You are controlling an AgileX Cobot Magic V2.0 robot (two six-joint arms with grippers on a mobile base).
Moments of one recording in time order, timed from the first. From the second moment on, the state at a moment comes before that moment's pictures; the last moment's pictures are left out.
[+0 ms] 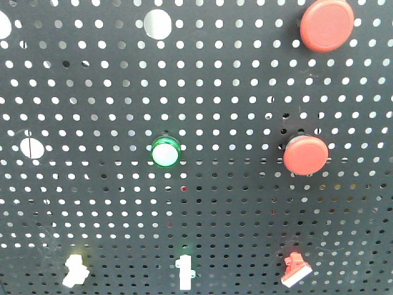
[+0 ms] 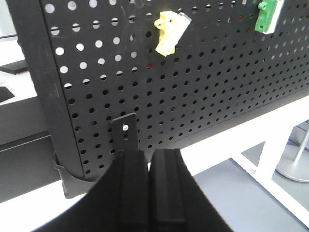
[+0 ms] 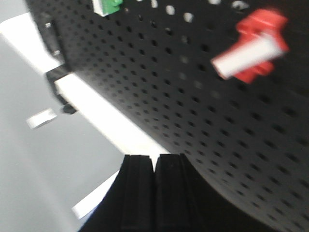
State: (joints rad) left arm -0.46 0.14 -0.31 -0.06 0.50 0.05; right arm 0.31 0.64 -0.41 0.95 0.51 -1.10
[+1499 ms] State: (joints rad) left arm -0.14 -0.01 0.02 -0.08 0.13 0.04; right arm 0.30 0.04 -0.18 0.91 0.14 -1.06
